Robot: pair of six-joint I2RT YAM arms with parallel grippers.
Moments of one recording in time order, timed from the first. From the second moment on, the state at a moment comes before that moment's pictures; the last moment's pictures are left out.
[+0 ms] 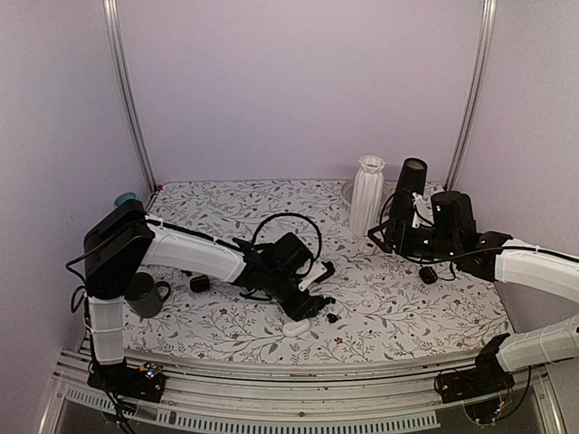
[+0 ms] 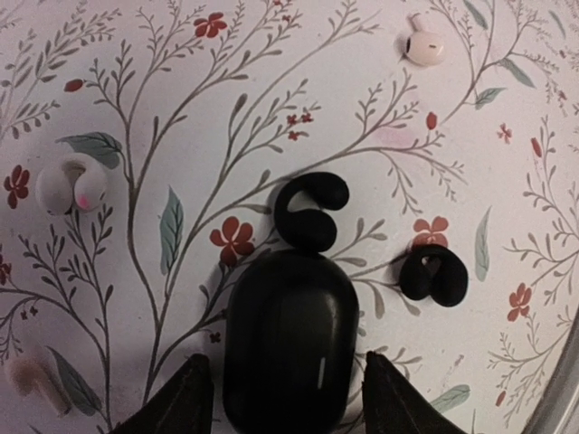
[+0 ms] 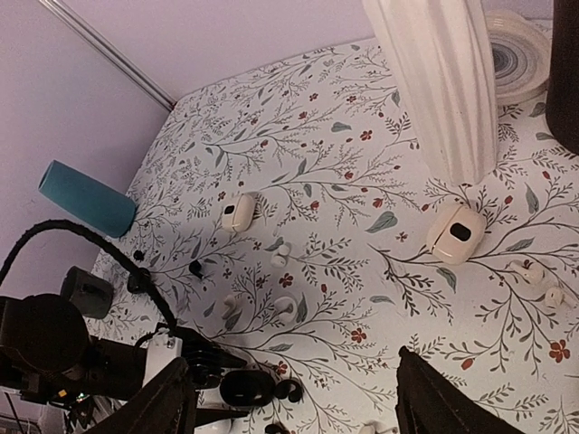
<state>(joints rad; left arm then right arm) -1.02 2.03 1.26 -0.25 0.12 -0.03 0.60 1.16 0.71 -0.04 -0.11 0.56</state>
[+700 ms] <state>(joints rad) -1.03 2.04 1.26 -0.18 0.05 0.04 0.60 1.21 0.71 0.01 -0.22 0.54</state>
